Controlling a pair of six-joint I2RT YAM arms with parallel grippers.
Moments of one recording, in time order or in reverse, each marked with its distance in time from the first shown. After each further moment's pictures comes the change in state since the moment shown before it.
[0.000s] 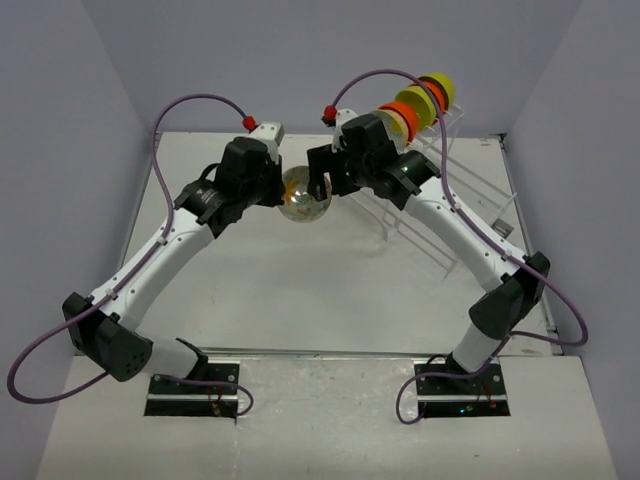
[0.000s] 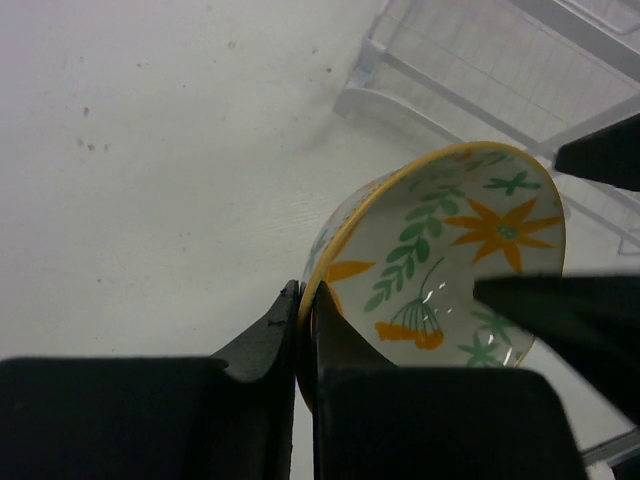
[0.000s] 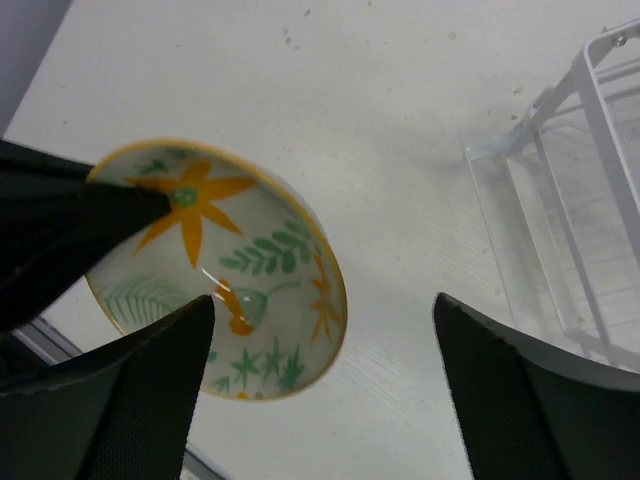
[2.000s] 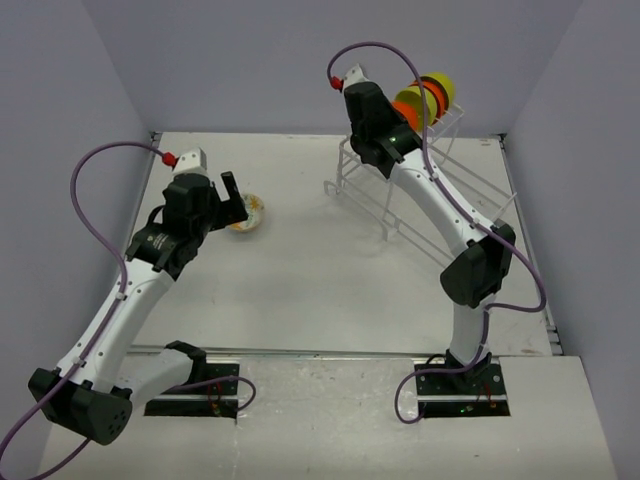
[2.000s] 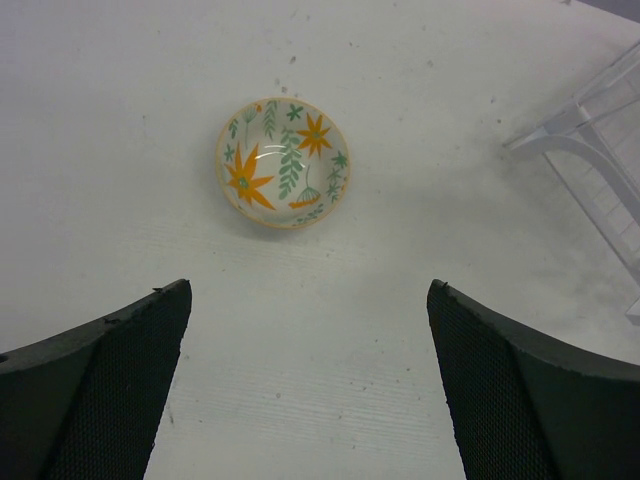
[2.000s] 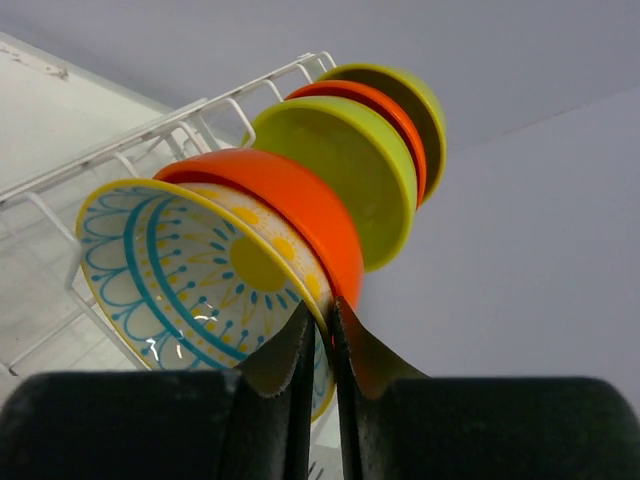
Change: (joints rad) left arm 0.211 -0.348 -0.342 0.019 -0.180 -0.164; right arm -0.121 0.256 0.259 0.184 0.863 -0.765
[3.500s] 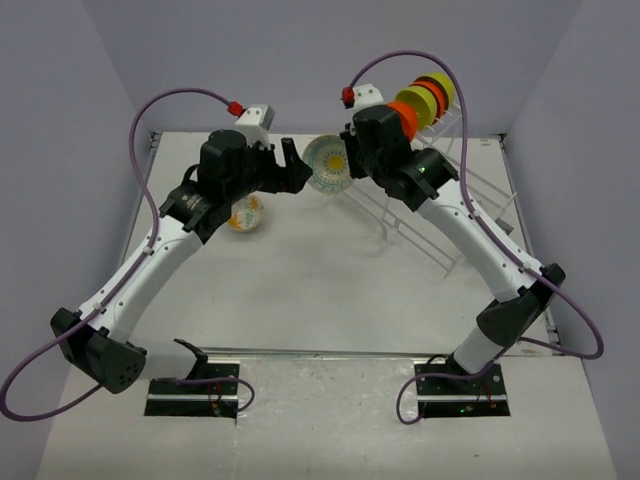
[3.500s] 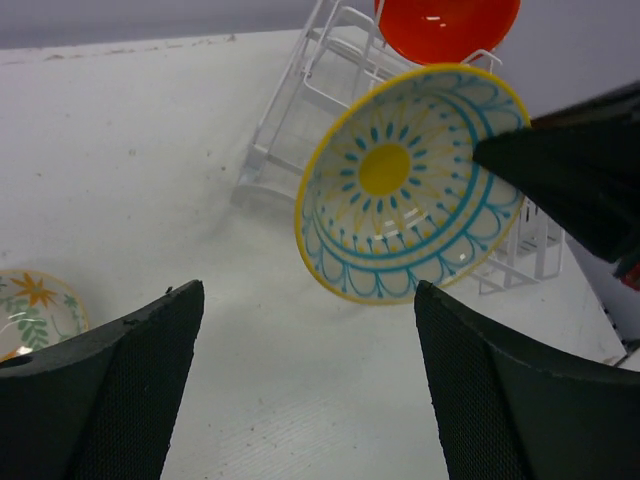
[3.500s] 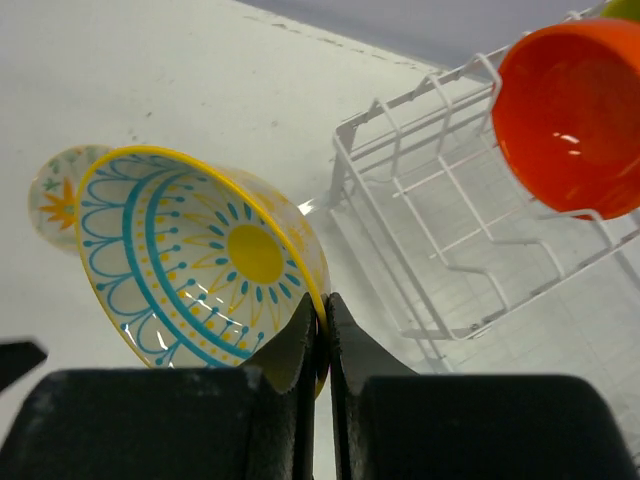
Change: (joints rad) left arm -0.166 0.272 0.292 0.214 0.396 0.084; right arm 0.134 -0.293 -0.171 -0.178 -0.439 0.632
